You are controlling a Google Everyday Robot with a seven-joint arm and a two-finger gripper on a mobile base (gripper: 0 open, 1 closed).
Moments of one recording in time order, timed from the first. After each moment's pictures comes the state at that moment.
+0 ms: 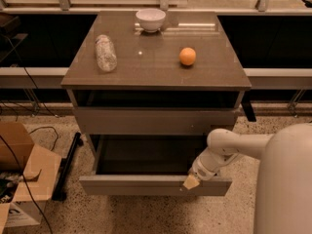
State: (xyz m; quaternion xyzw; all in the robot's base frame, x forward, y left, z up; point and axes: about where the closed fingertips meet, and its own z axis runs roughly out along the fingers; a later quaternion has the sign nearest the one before) arm 0.518 -0.152 0.427 -0.45 0.87 0.18 0.06
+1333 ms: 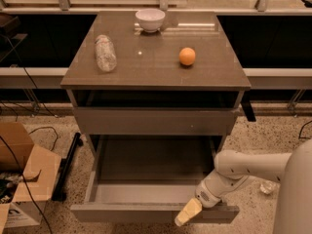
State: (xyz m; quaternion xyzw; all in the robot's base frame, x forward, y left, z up) arm 0.416 -0.138 0.419 -0.34 0.90 0.26 0.00
